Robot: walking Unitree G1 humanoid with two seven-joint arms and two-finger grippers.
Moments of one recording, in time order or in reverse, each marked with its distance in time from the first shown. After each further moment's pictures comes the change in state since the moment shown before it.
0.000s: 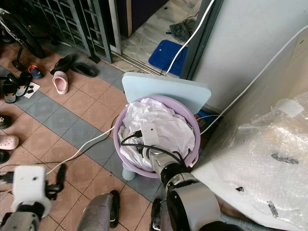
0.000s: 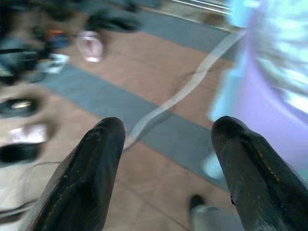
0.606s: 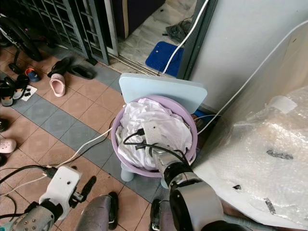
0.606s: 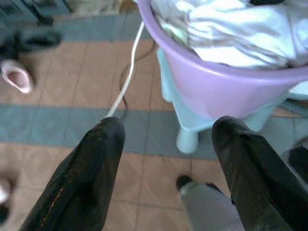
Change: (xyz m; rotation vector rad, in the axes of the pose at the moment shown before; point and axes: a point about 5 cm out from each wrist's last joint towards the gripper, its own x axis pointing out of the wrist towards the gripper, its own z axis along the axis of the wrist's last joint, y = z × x) left arm 0.019 -0.012 -0.012 0.288 0.025 -0.283; right arm -0.003 -0.023 0.005 -0.029 -0.058 -0.020
